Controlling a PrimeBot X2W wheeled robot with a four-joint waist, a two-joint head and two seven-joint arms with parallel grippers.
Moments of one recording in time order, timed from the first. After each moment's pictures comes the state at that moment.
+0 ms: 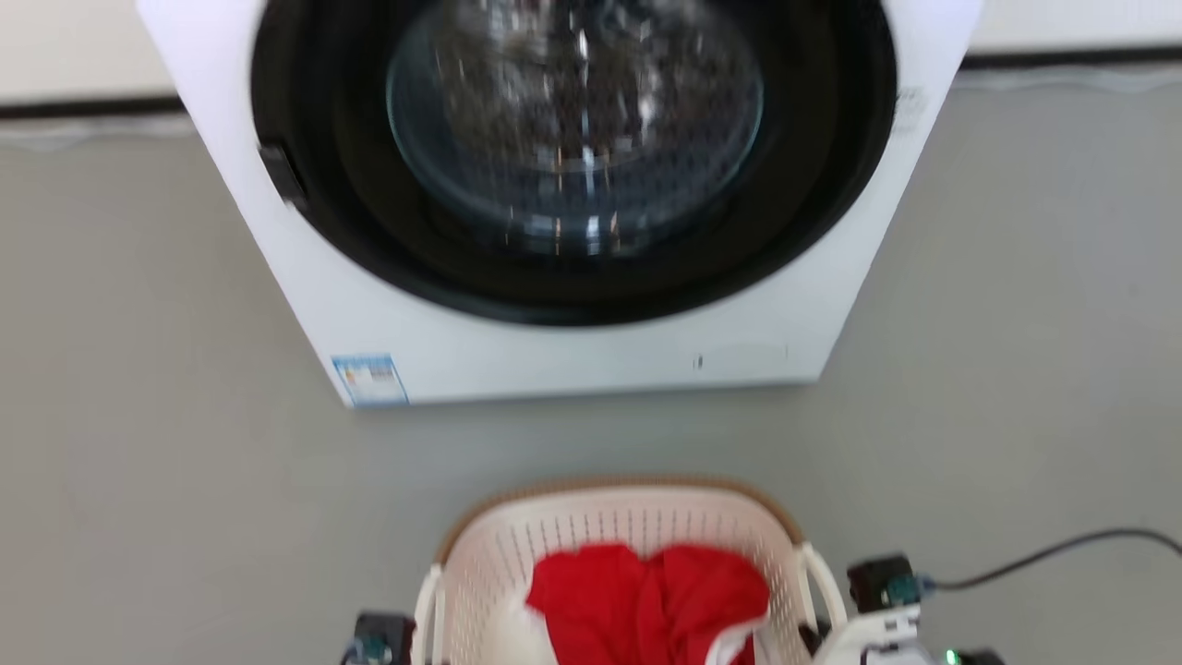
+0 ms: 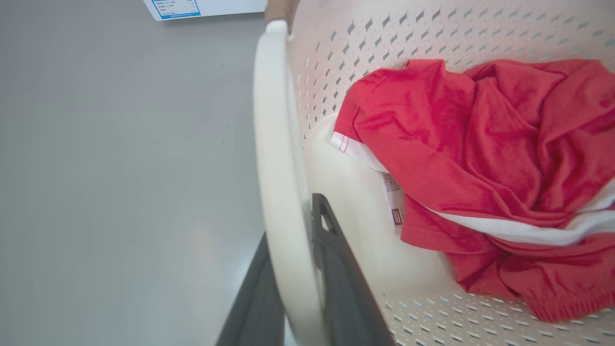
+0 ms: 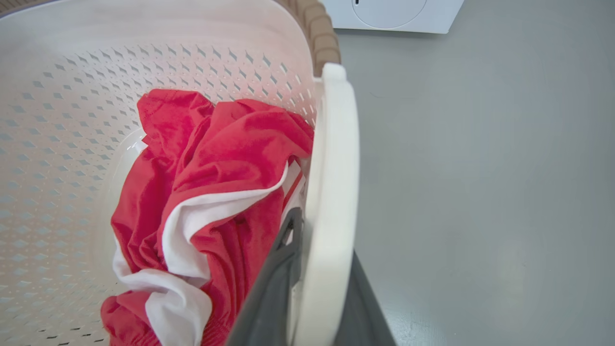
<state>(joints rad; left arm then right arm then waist) -0.37 0.03 -0.49 1.23 -0.46 -0.06 -0.22 -0.40 -0.06 0.51 1.12 0.47 0.11 -0.01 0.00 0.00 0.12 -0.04</state>
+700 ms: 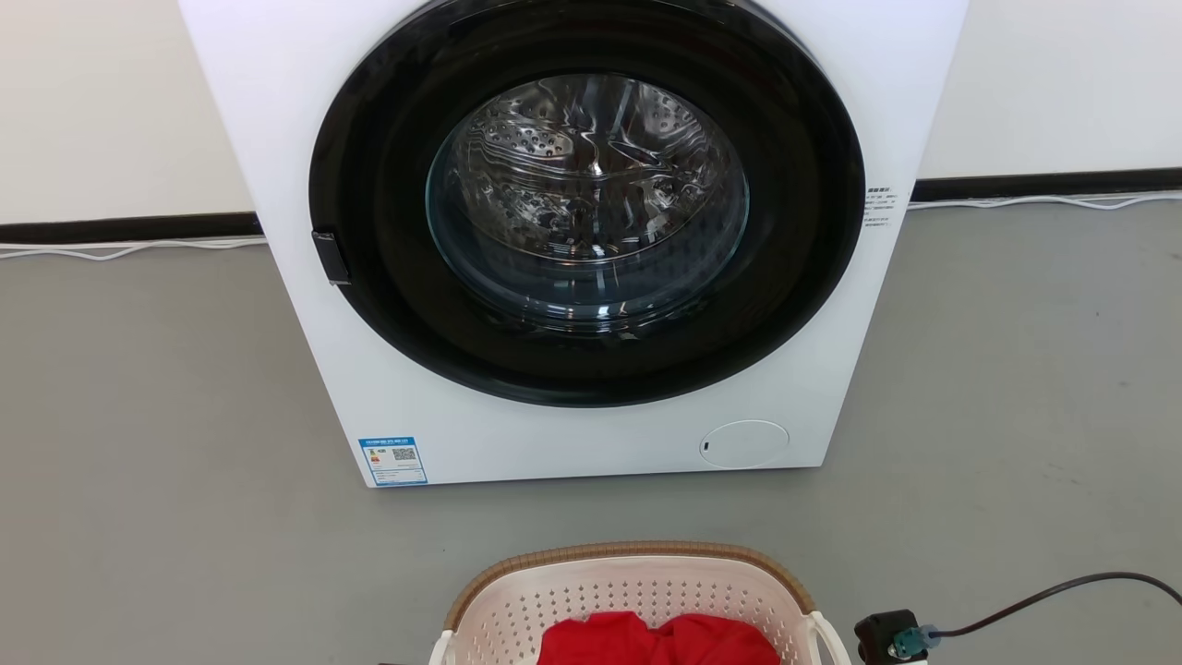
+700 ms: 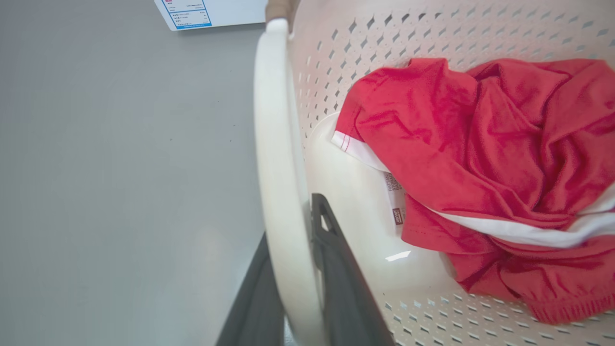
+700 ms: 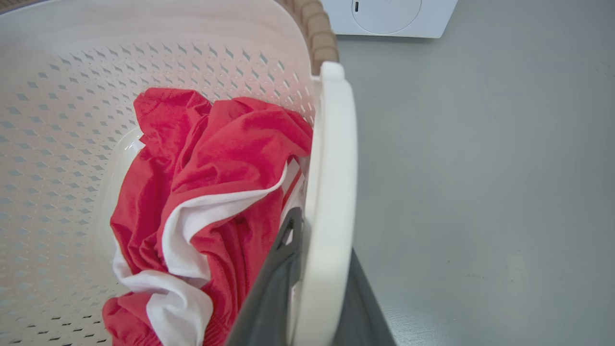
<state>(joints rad) -0.26 0.06 -0.69 1.14 -0.65 0.01 -0.15 -0.31 -0.07 0.55 1.12 0.53 0.11 0.03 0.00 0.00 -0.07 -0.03</state>
